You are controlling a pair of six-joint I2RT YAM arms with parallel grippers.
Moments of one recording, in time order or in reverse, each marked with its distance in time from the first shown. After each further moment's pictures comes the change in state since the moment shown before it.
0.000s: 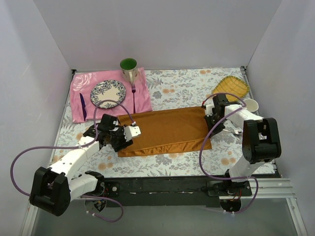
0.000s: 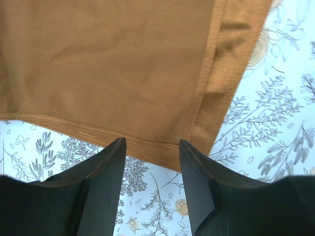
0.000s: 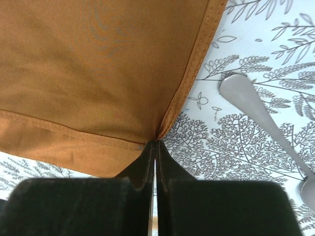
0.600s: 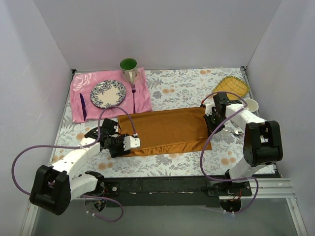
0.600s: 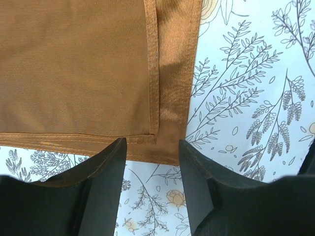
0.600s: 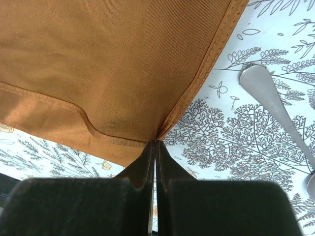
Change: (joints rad) left arm 0.000 0.003 -0.053 -0.108 0.049 0.253; right arm 0.004 -0.040 0.025 -0.071 -0.059 -0.028
